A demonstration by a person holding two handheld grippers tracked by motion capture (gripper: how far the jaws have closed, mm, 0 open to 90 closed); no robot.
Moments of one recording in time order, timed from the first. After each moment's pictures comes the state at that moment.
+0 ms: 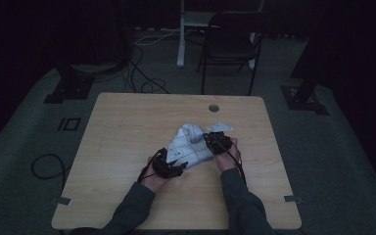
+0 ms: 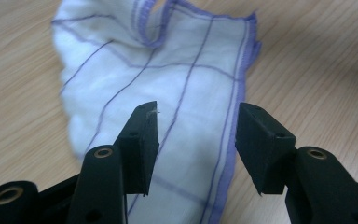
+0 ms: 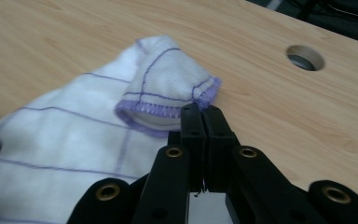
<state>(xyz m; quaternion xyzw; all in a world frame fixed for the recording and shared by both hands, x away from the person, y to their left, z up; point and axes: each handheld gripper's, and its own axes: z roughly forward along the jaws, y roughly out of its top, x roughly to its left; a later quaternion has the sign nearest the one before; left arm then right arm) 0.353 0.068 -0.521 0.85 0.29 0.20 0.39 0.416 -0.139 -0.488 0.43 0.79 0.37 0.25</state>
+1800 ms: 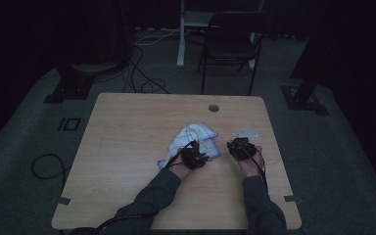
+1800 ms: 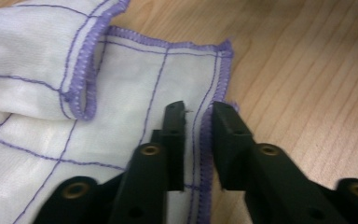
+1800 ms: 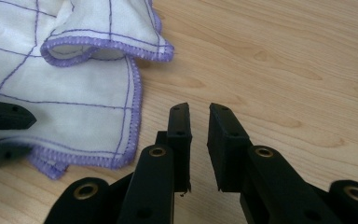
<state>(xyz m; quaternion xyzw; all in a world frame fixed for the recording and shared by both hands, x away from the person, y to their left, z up) 0.395 -0.012 -0.529 0.89 0.25 0.16 0.34 0.404 -0.219 -0.511 0.48 0.77 0.32 0.25</state>
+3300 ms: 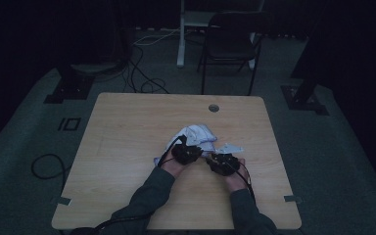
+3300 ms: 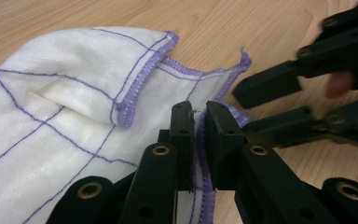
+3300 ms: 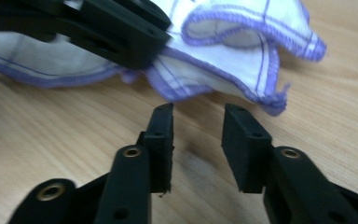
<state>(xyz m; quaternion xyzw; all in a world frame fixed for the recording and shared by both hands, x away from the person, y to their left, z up) 0.397 0.018 -0.508 0.86 0.29 0.14 0.39 0.367 -0.171 -0.537 0.42 0.80 0.39 0.17</state>
